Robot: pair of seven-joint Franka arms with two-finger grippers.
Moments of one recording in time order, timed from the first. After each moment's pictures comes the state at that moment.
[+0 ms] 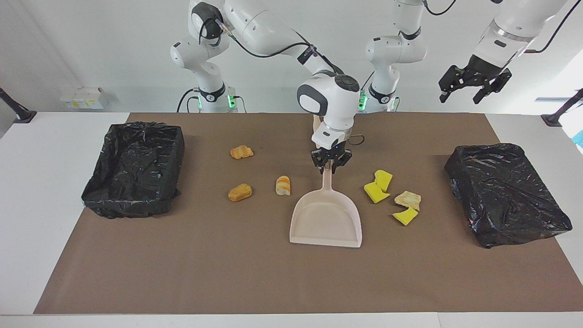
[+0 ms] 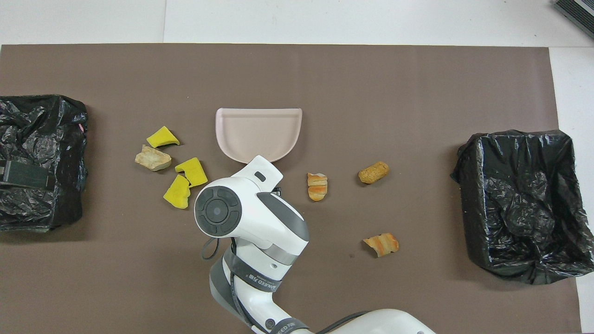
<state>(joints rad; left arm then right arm) -0.03 -0.11 -0.02 -1.57 -0.04 1.42 0.01 0.73 0.52 0.08 -1.53 -0.21 2.12 0.86</state>
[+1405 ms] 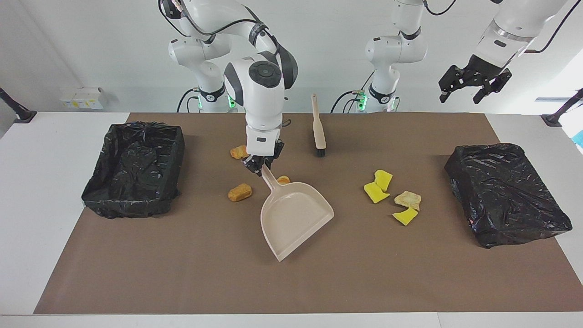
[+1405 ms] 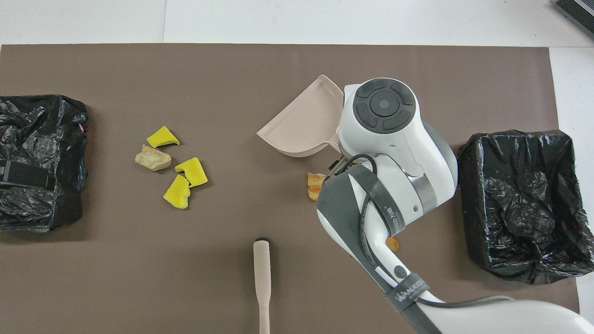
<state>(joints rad) -0.03 -0.11 -0.02 -1.57 -0.04 1.42 0.01 0.38 0.30 0.08 -1.60 -0.12 1.87 -0.33</state>
